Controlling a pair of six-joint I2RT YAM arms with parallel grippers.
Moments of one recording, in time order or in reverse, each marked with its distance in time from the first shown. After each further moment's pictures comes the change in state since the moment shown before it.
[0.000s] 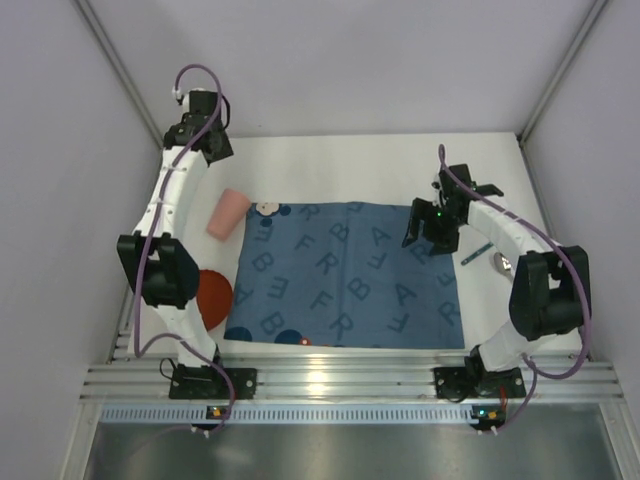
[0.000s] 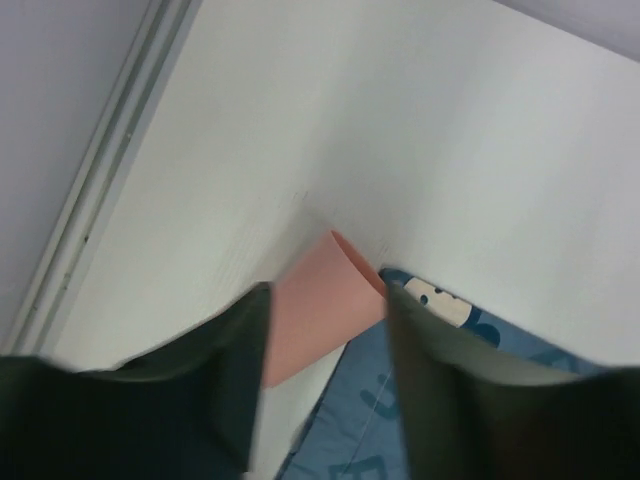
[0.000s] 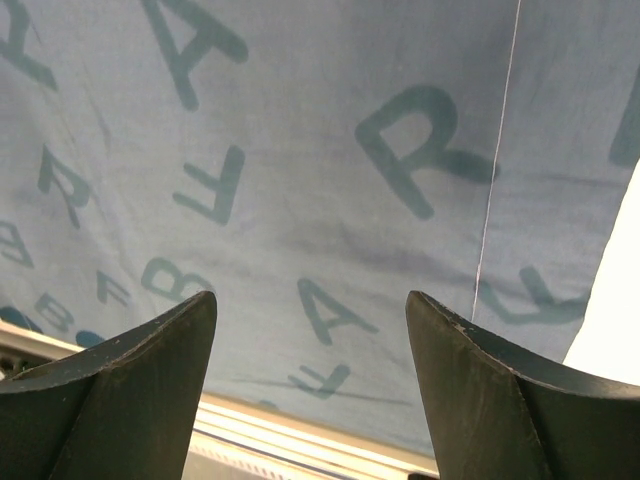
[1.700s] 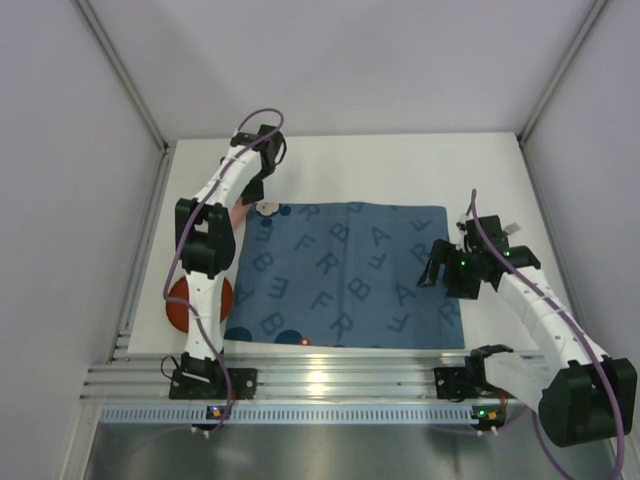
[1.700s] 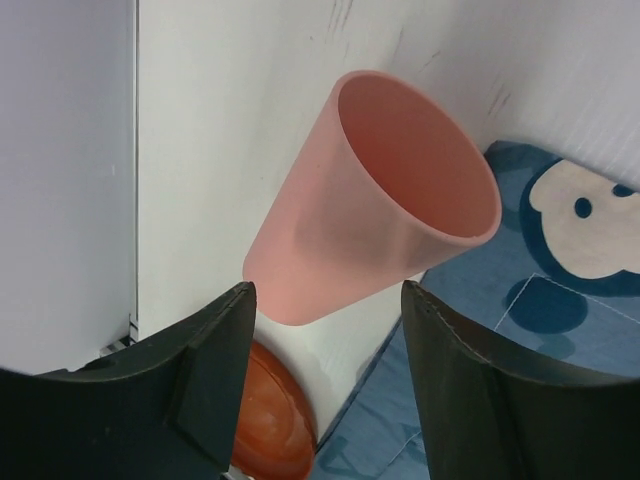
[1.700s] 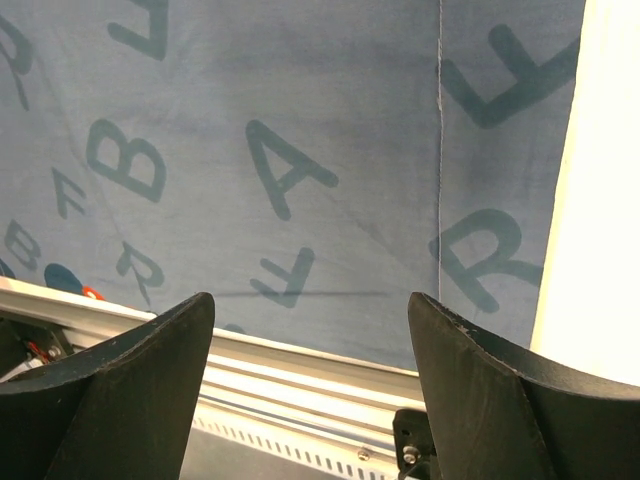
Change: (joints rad) left arm -0.168 0.367 0.132 -0.402 -0.277 -0.062; right arm -0.036 -0.571 -0.426 -0.042 -0.013 0.050
